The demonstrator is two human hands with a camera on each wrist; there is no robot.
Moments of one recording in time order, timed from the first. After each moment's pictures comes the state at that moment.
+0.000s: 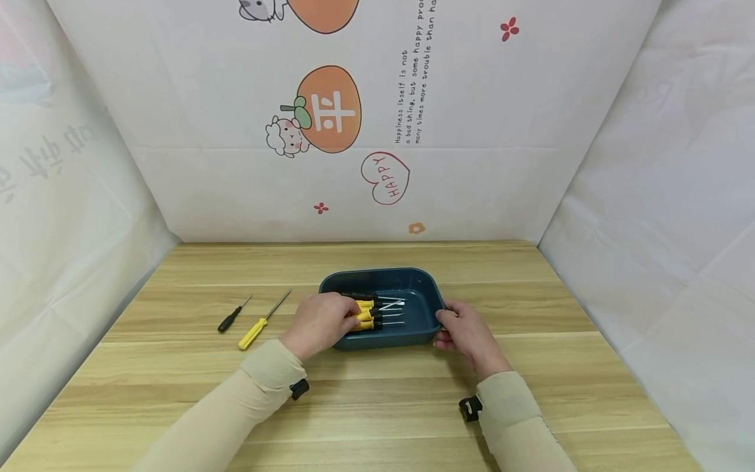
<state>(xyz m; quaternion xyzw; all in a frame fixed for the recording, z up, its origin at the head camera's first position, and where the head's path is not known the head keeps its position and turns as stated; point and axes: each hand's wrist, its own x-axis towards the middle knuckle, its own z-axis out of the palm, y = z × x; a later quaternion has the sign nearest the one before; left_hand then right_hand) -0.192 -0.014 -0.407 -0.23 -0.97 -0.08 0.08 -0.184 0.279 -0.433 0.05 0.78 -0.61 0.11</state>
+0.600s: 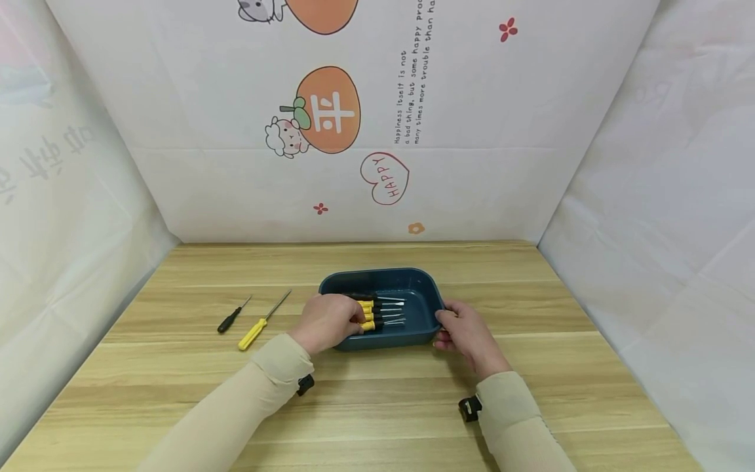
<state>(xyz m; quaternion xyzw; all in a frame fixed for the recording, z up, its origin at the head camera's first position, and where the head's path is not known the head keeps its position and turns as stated) -0.199 -0.006 -0.413 -0.25 -0.97 -0.07 0.05 -0.183 0.279 -0.431 0.05 0.78 -0.62 0.11</state>
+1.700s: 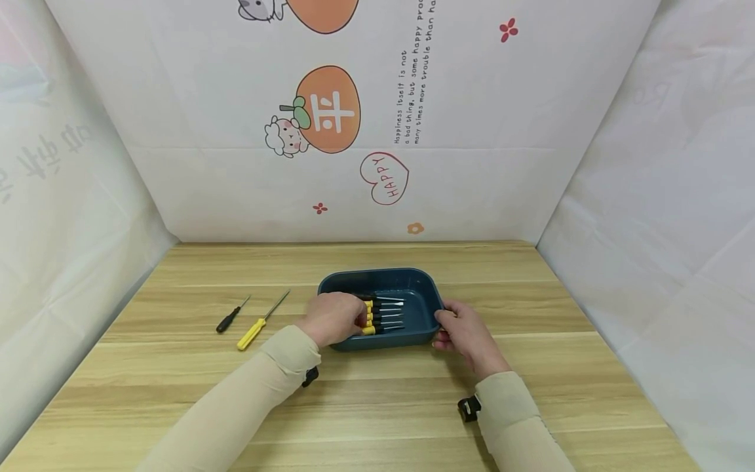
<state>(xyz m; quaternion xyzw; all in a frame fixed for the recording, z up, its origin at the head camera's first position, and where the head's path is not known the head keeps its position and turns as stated) -0.213 0.005 -0.411 -0.25 -0.97 -0.02 -0.01 -0.183 0.278 -0.431 0.05 0.78 -0.61 0.11</state>
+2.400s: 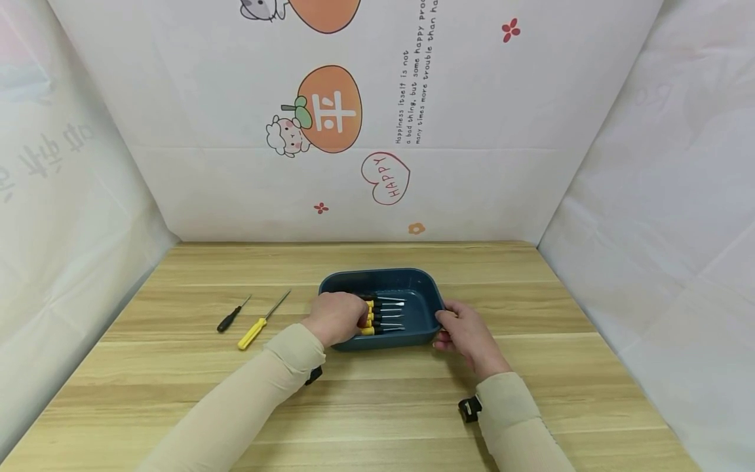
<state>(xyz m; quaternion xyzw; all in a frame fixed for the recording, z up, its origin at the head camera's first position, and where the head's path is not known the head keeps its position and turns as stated) -0.215 0.013 -0.412 -0.23 -0.97 0.03 -0.01 -0.183 0.277 -0.431 0.05 0.78 -0.61 0.11</state>
